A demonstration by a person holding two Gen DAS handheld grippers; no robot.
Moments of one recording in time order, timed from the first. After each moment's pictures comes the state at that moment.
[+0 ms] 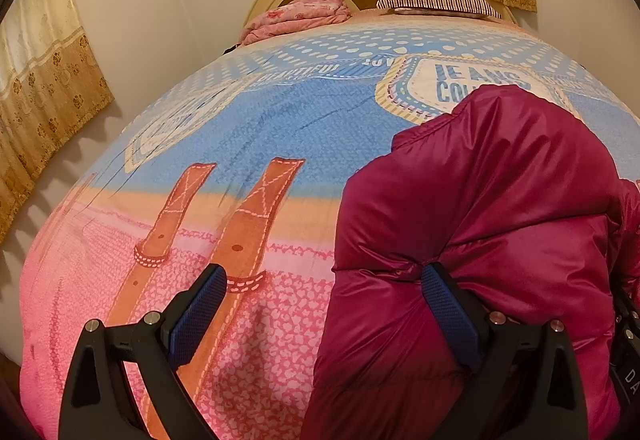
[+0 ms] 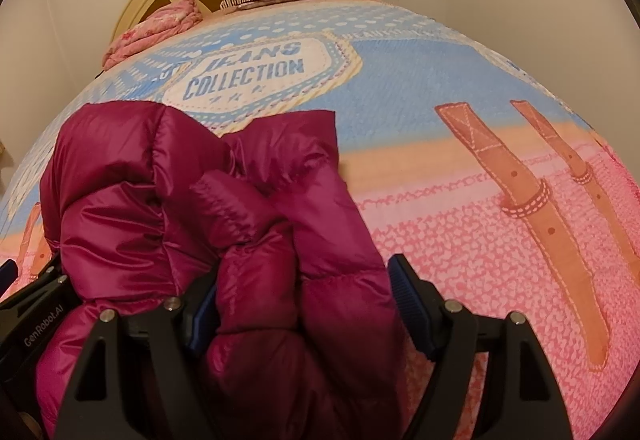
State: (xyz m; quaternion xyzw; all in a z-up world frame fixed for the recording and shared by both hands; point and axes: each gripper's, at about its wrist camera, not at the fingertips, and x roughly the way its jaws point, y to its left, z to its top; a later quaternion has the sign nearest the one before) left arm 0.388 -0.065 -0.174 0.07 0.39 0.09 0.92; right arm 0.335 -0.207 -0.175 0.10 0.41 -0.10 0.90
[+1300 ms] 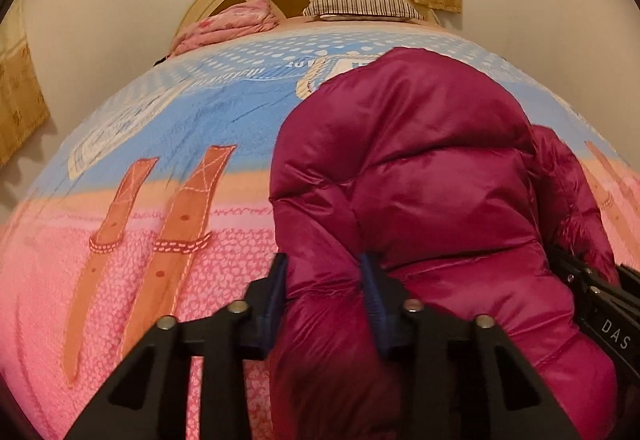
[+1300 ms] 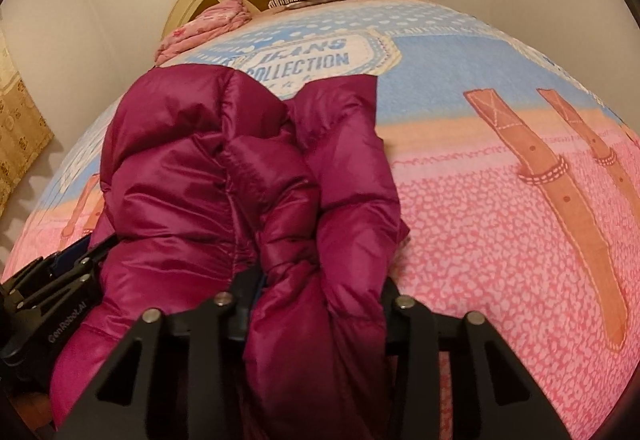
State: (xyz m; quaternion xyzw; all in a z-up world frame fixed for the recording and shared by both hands) left arm 0.335 -0.068 -0.173 0.07 0.38 -0.06 0.92; right arm 0.293 -0.206 -0.170 0.11 0.40 0.00 0.91
